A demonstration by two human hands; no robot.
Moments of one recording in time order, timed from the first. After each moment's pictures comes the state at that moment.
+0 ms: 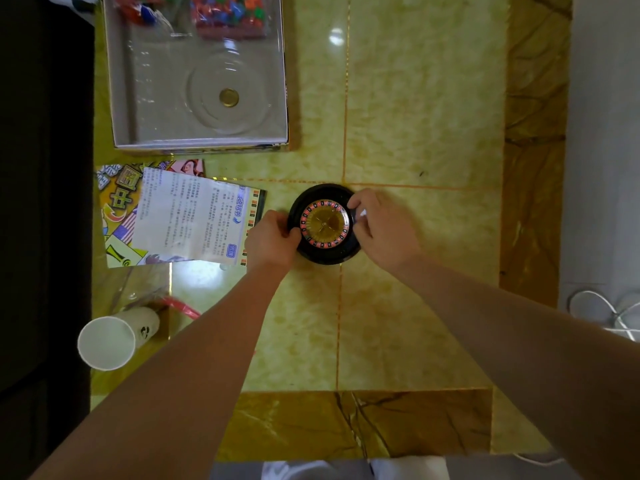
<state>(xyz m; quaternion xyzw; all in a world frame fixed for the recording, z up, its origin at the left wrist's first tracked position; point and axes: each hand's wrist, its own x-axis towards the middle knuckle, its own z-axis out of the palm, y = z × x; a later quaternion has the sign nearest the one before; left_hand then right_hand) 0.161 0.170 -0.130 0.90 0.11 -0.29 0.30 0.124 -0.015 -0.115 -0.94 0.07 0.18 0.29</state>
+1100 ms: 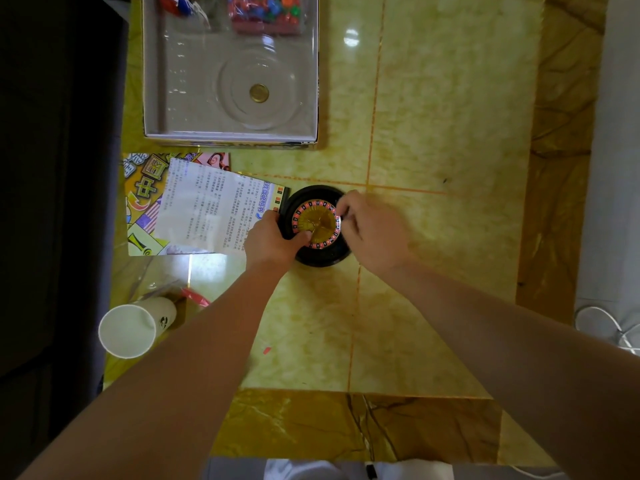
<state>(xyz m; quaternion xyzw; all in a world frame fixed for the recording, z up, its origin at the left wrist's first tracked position) 0.167 0.204 -0.129 0.89 0.14 -0.31 0.30 0.140 0.035 -0.112 -0.94 0.03 0.14 0.31</state>
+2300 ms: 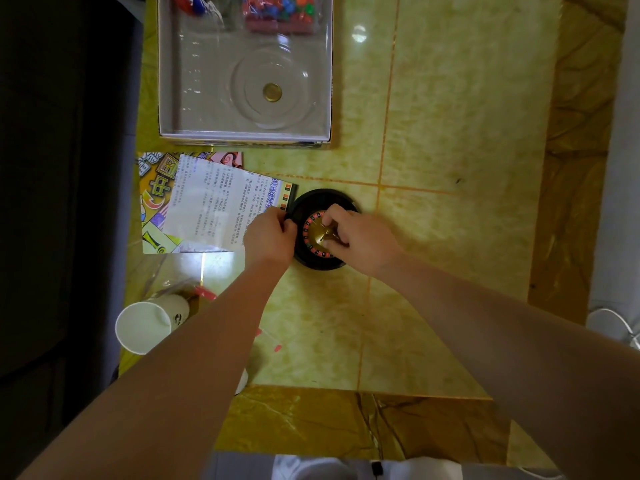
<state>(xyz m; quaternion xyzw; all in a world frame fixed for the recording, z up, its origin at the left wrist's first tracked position) 0.175 0.218 -0.128 0.91 0.12 -0.28 0.28 0.146 0.055 -0.123 -0.92 -0.04 0.27 0.28</state>
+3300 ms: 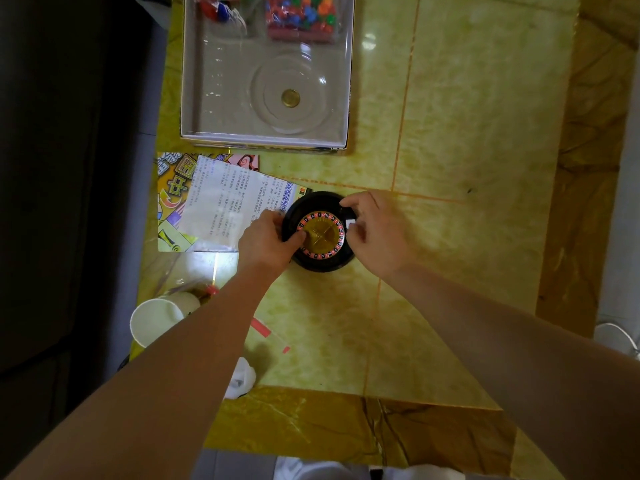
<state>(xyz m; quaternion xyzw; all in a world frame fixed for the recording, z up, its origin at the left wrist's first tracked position) 0.174 0.248 -0.125 0.90 0.11 -0.27 0.31 0.147 0.059 -0.126 -0.92 0.04 0.12 0.37</state>
